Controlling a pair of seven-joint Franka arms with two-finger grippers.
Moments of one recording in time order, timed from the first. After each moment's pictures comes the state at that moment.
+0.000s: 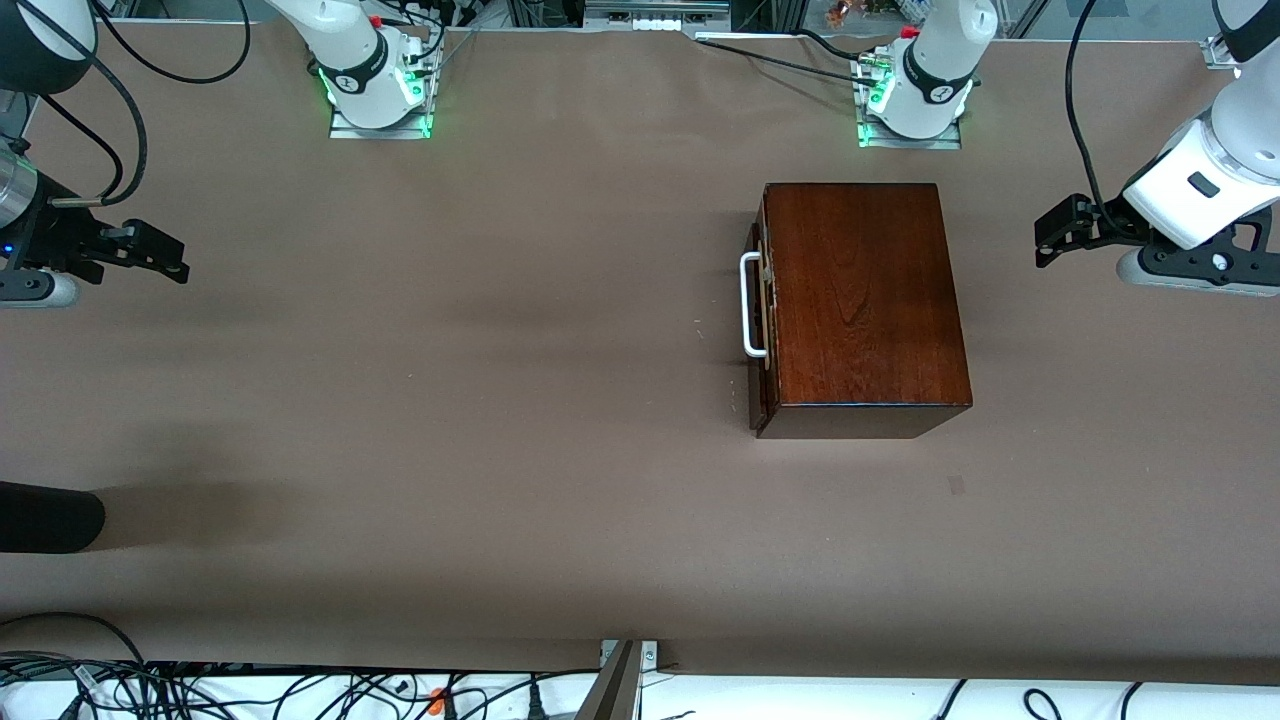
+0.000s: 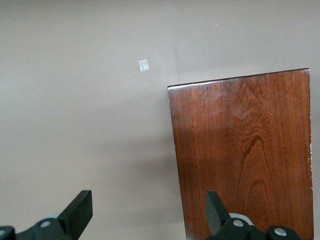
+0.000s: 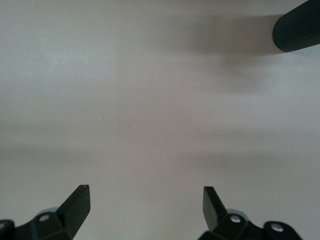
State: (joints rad) left arm -0.06 0.03 -0.03 -1.60 0.03 1.59 0.01; right arm 0.03 0.05 -0.05 -1.66 -0.03 1.68 -0.05
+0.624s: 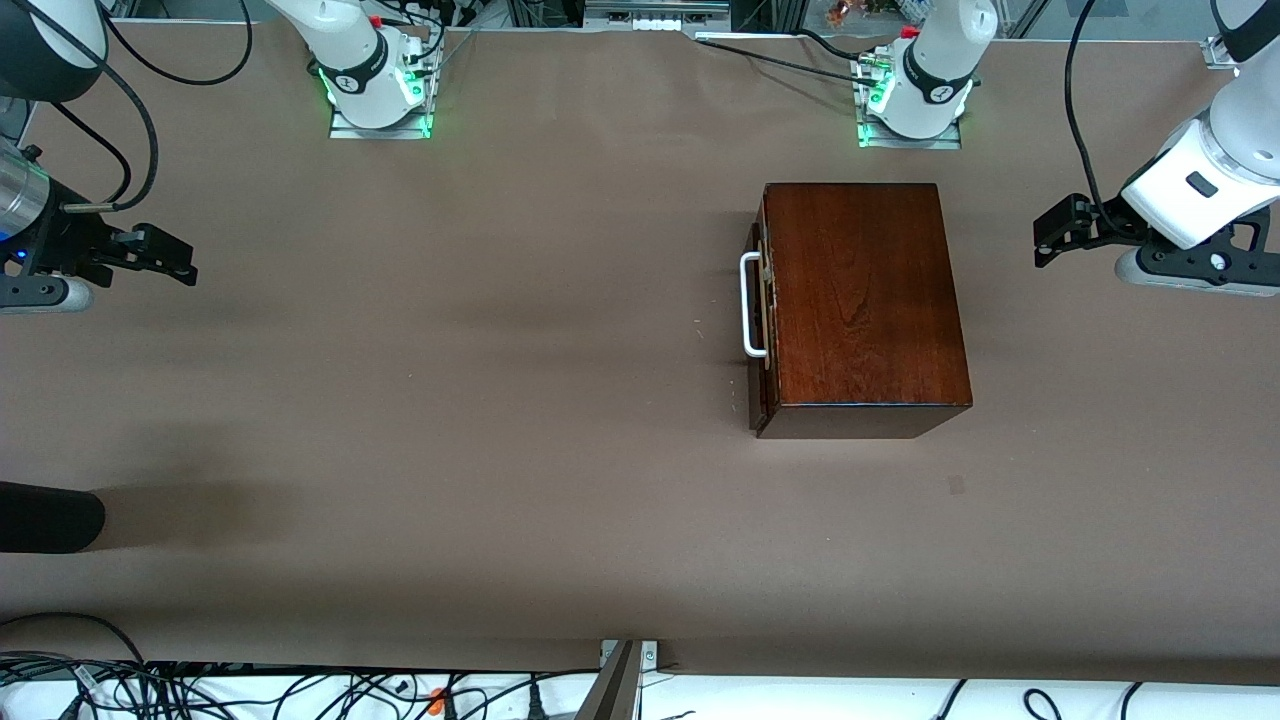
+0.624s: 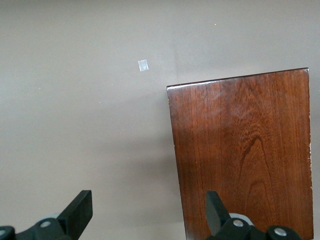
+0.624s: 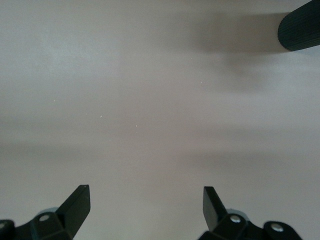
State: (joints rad) left arm -0.06 0.03 -0.03 -1.60 0.03 1.59 0.01; right arm 0.03 0.06 -0.04 -1.66 -0.03 1.68 -0.05
